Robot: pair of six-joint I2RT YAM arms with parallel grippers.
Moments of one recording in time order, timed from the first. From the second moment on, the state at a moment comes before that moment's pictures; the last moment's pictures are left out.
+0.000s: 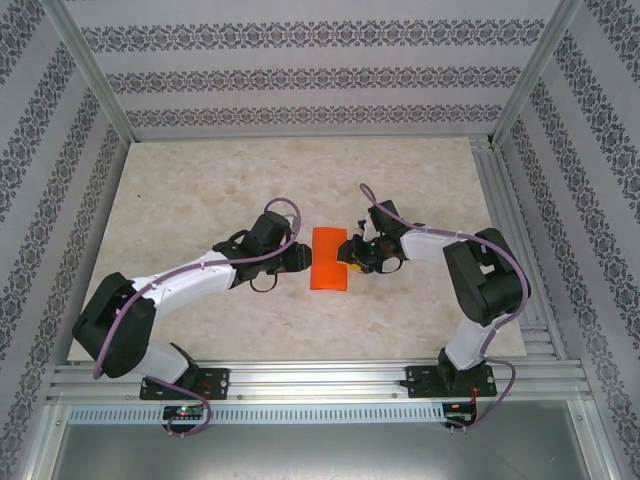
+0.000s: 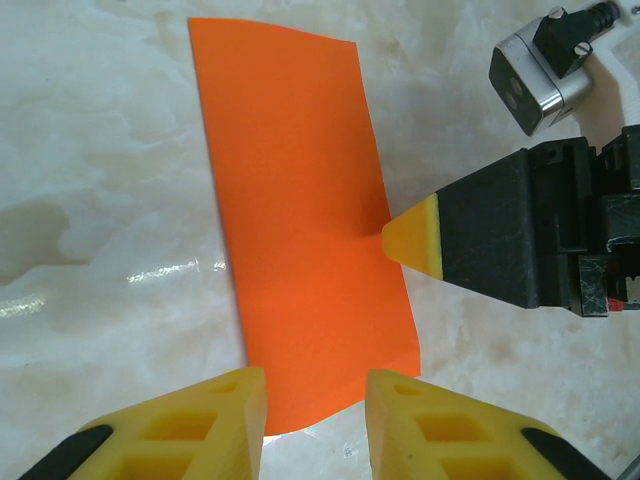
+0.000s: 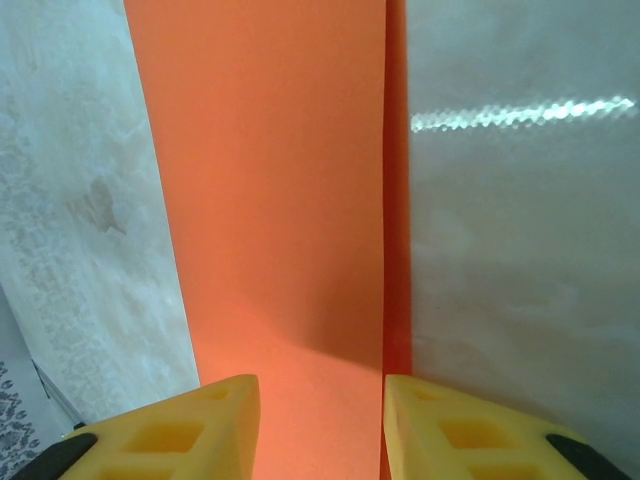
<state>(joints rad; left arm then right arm) -0.68 1.46 0.86 -0.22 0.17 -0.70 0.41 1.76 0.89 -0.22 -0.58 0.69</state>
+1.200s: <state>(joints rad) -1.01 1.62 0.94 -0.20 0.00 -0.41 0.36 1.82 1.07 -0.26 -0.65 0.70</state>
